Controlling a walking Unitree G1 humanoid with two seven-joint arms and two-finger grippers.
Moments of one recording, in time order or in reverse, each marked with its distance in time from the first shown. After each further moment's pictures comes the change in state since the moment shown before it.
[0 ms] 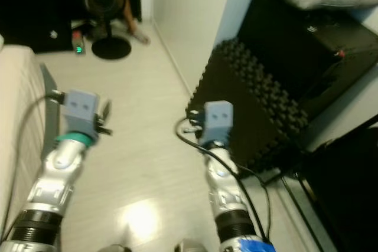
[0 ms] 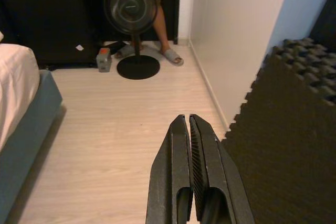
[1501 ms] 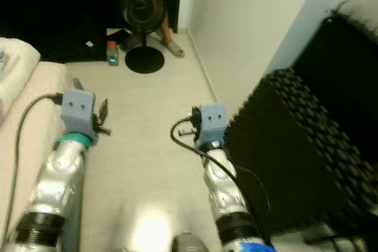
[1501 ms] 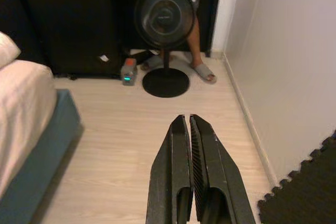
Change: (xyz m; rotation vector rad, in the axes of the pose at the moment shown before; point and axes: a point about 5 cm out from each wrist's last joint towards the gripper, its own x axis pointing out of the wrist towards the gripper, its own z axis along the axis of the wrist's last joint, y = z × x) left arm 0.001 -0.010 0.003 -0.012 -0.010 -0.027; right arm -0.003 -0.007 -0.003 -0.013 0.009 -0.013
